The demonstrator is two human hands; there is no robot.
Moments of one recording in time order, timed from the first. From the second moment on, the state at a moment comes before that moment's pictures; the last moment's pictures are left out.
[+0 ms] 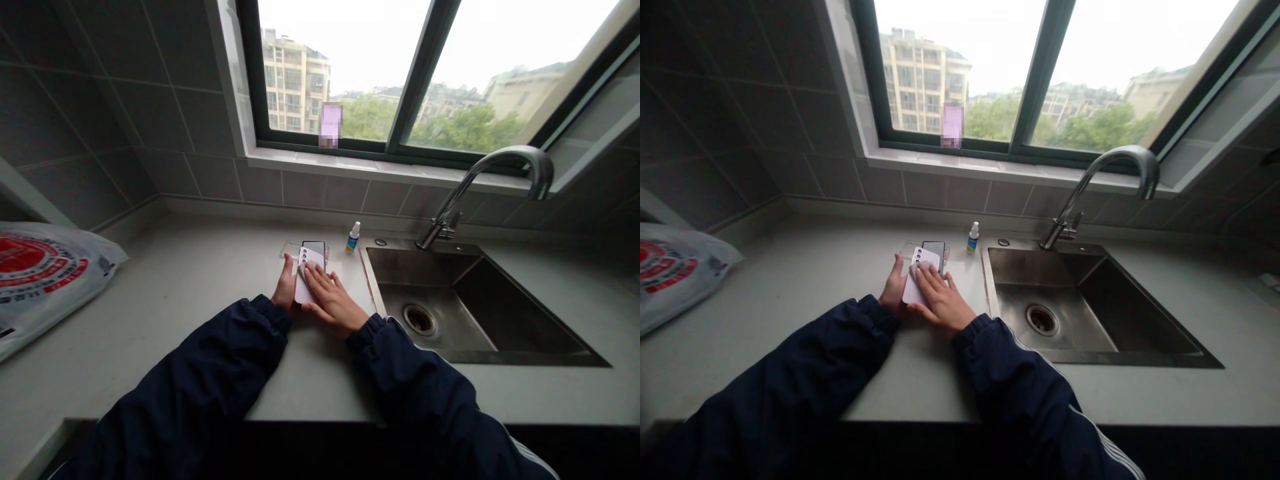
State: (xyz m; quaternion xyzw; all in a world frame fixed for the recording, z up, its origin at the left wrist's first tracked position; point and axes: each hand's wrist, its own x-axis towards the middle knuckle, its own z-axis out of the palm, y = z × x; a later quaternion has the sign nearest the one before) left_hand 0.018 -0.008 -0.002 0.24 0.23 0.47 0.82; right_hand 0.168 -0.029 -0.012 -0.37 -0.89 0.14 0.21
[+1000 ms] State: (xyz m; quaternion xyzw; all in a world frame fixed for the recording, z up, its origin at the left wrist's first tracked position) left_hand 0.008 -0.012 0.007 0.16 0.30 0.49 0.80; right_hand 0.162 -0.048 0.006 -0.26 -0.93 0.14 0.23
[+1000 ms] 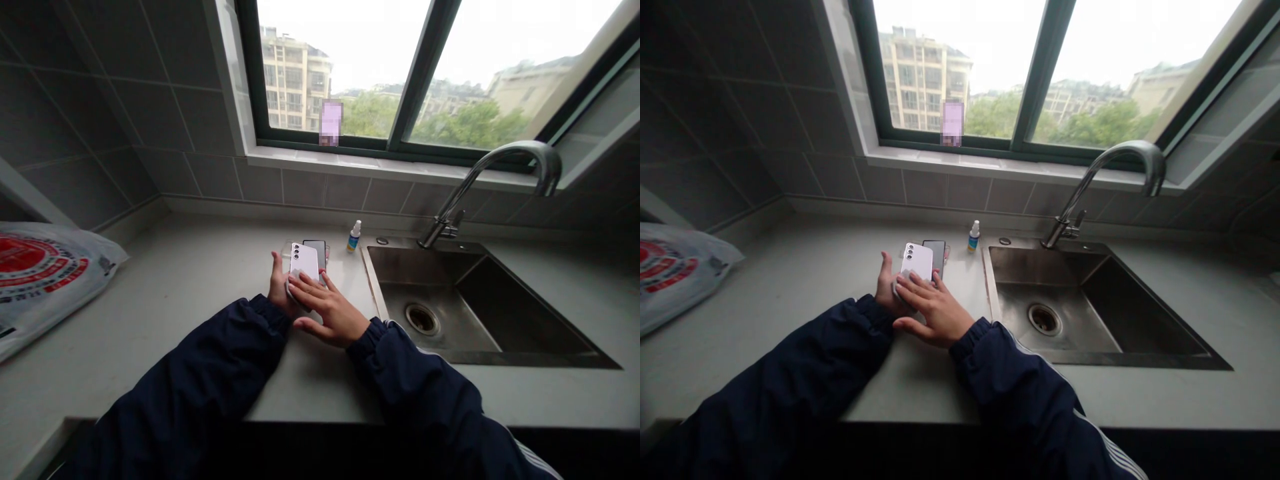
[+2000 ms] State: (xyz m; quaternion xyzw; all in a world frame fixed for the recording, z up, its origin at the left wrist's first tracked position) left_hand 0.002 -0.007 0.009 0.18 0.32 0.53 0.77; right_hand 0.159 -0.042 -0.007 -0.27 -0.90 0.07 0.32
